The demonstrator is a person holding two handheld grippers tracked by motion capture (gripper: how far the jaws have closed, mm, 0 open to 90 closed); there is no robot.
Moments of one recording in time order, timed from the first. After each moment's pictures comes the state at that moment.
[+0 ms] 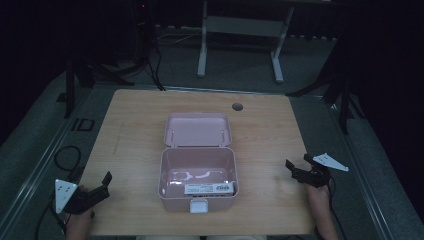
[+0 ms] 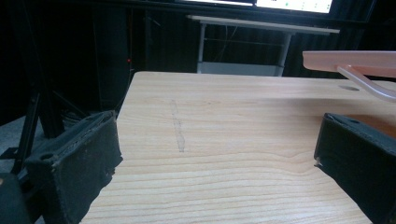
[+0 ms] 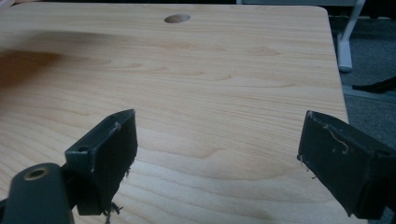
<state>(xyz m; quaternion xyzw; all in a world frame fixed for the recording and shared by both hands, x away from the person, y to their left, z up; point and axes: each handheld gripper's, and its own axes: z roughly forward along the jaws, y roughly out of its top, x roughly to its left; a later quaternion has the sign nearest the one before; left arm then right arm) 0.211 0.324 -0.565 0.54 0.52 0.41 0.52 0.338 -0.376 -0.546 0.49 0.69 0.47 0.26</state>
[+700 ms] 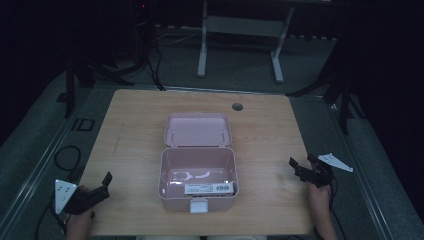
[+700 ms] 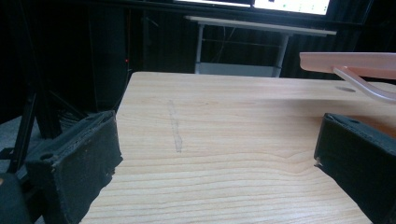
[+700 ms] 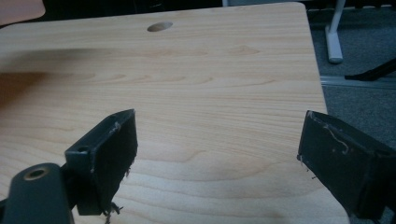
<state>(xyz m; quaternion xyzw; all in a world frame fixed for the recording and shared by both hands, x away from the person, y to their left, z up) 0.210 0.324 -0.565 0.54 0.51 0.41 0.52 0.341 -0.385 -0.550 0.52 0.66 0.48 0.25</state>
